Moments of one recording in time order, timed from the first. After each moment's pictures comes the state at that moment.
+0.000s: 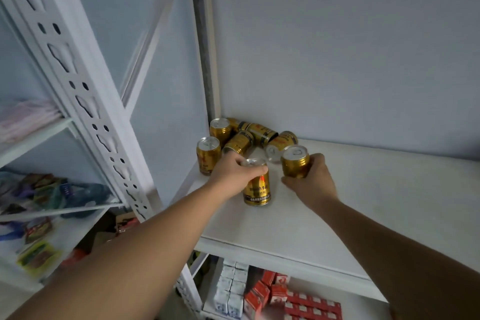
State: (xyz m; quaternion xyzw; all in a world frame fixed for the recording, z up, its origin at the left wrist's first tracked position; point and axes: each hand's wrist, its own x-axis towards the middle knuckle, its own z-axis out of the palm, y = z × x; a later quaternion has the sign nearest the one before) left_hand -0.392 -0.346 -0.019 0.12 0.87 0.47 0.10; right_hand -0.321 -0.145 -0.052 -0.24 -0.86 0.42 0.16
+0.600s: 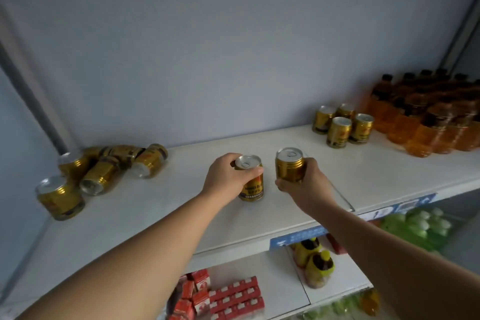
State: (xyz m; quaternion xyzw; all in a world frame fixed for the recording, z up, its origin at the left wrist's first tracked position) left_hand -0.248 -0.118 -0.013 0.35 0.79 0.49 0.12; right_hand -0.089 0.021 -0.037 -0.40 -0.80 0.36 0.27
